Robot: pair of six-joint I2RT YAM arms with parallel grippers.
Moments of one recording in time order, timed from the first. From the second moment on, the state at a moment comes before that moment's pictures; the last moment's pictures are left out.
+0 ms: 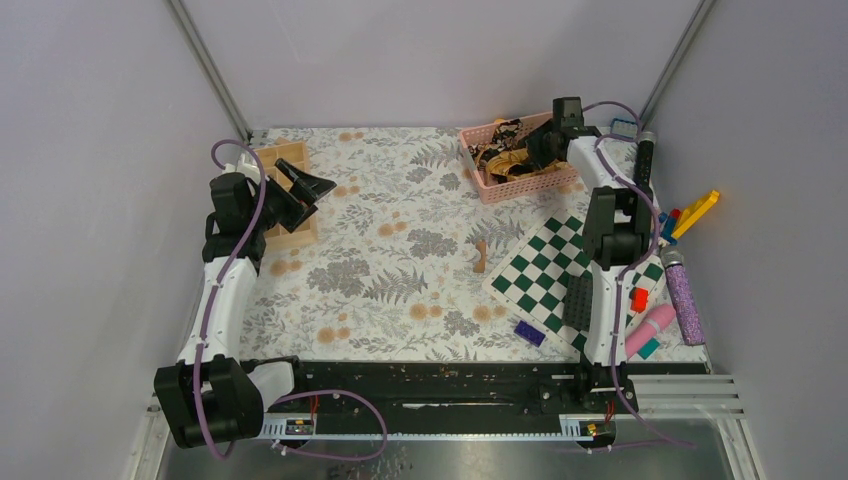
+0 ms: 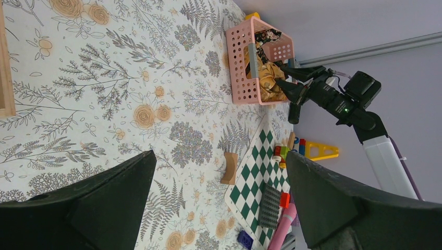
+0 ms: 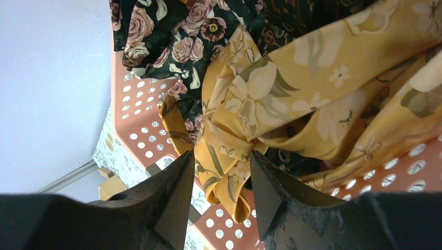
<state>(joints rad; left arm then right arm) 0.15 1.11 0.89 -0.19 0.57 -0.80 0.06 2.30 1.98 -0.53 -0.15 1.03</state>
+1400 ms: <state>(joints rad) 0.15 1.15 0.89 -0.18 0.57 -0.80 0.06 2.22 1.84 -0.36 -0.18 1.08</state>
